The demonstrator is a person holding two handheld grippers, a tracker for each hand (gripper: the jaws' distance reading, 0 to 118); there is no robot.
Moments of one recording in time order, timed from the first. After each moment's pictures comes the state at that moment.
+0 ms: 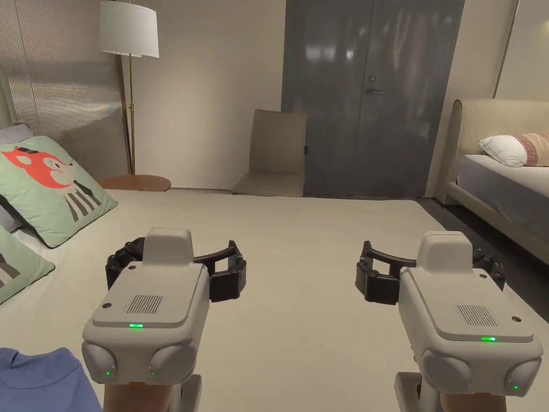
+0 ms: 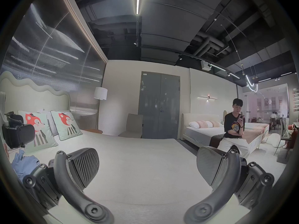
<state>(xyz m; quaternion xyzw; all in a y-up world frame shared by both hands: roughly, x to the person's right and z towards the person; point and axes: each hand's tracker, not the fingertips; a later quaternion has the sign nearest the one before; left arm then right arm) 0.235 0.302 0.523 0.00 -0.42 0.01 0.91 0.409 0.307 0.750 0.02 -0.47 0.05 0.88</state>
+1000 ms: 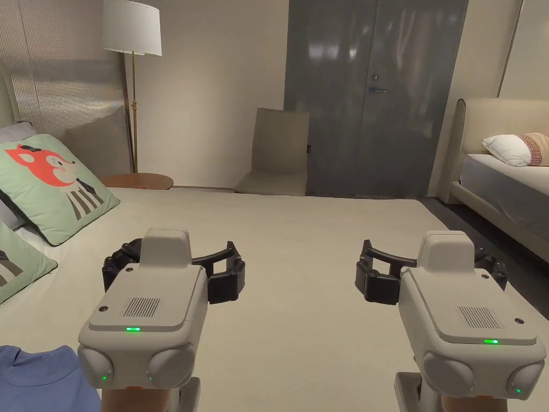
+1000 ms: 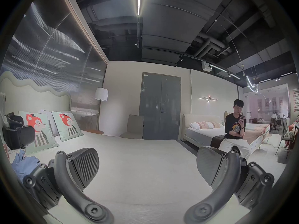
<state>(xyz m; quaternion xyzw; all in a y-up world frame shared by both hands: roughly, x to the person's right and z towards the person) 0.229 0.301 0.521 0.00 -0.41 0.01 0.91 0.405 0.307 0.747 0.03 -0.46 0.05 0.88</state>
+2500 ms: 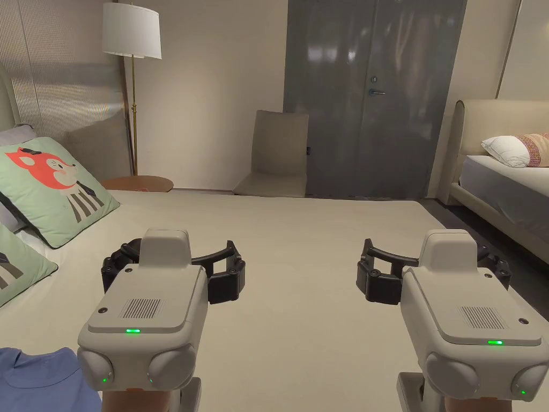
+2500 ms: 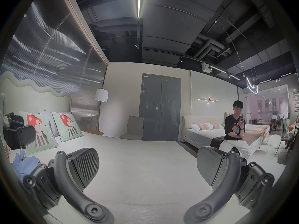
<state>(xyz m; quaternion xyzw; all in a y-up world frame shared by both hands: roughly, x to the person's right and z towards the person) 0.226 0.305 0.526 0.00 -0.41 0.01 0.91 0.400 0.312 0.752 0.03 -0.46 0.05 0.88</state>
